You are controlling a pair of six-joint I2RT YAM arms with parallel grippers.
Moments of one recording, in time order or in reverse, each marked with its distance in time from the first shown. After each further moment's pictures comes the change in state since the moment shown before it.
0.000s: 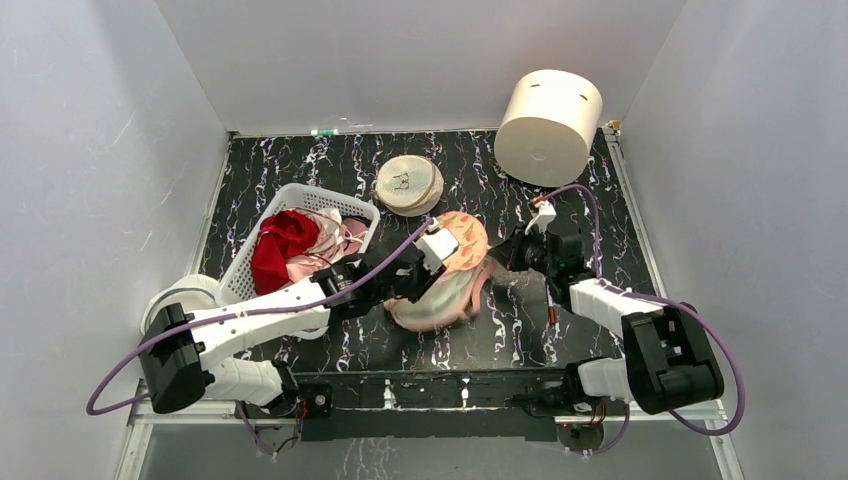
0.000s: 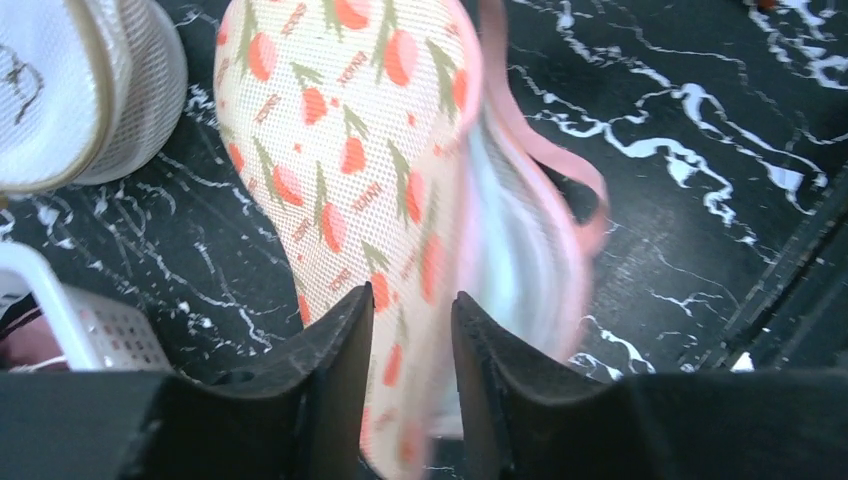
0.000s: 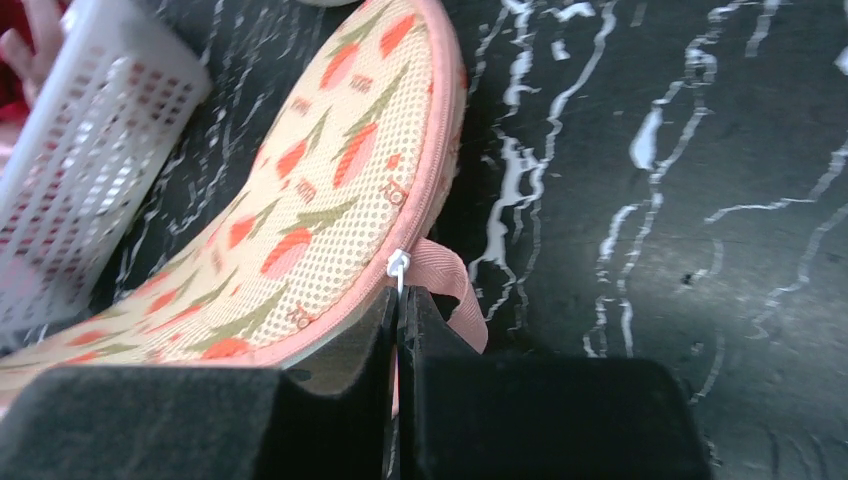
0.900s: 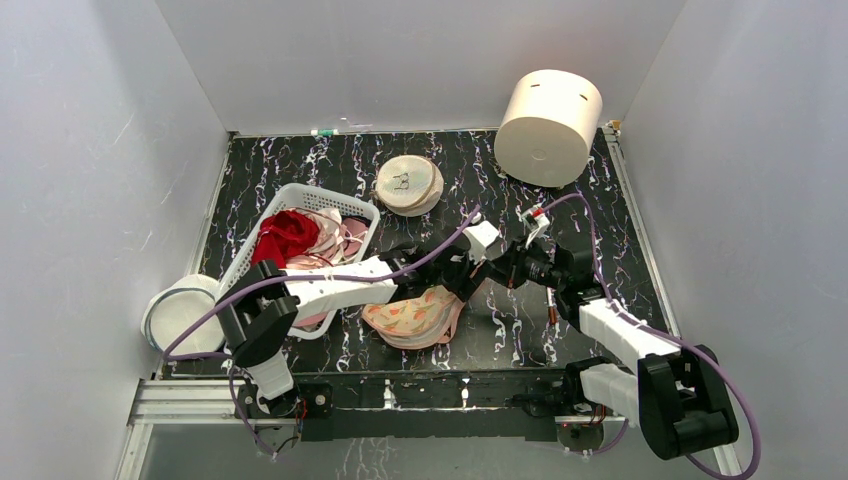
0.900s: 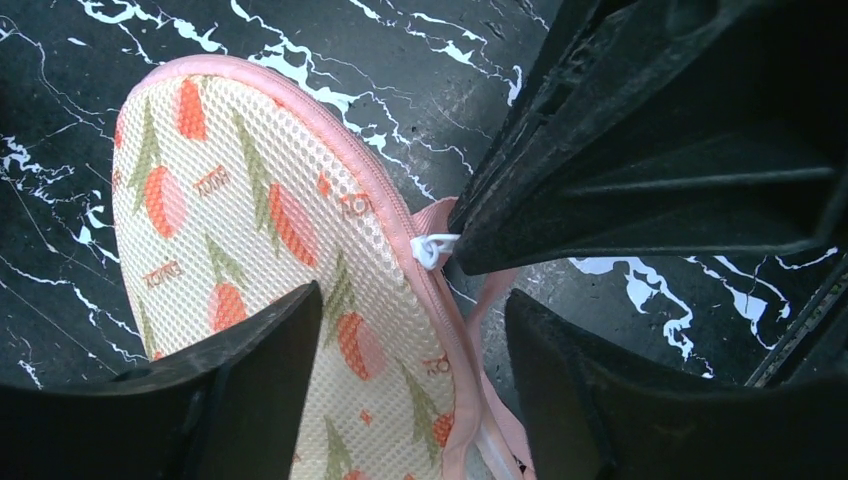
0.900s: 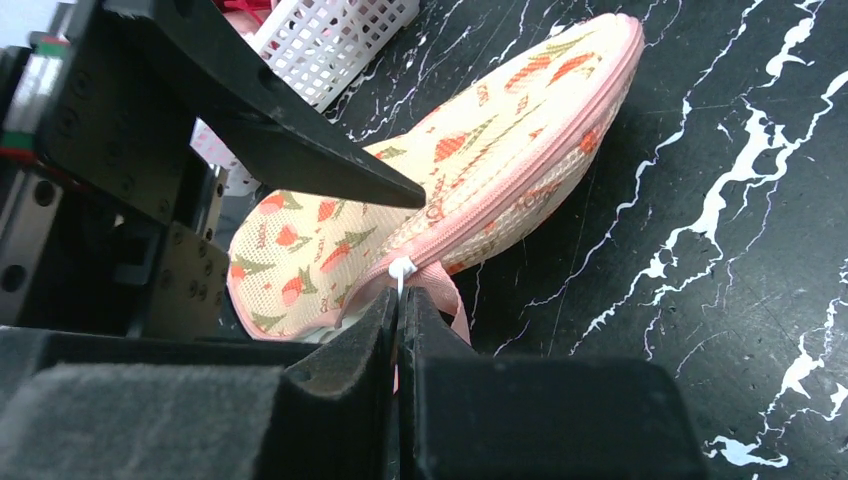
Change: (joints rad) left arm -0.007 0.425 0.210 0.140 0.052 -0.134; right arm 0.000 -0.205 -0.085 -0.010 -0.372 0.040
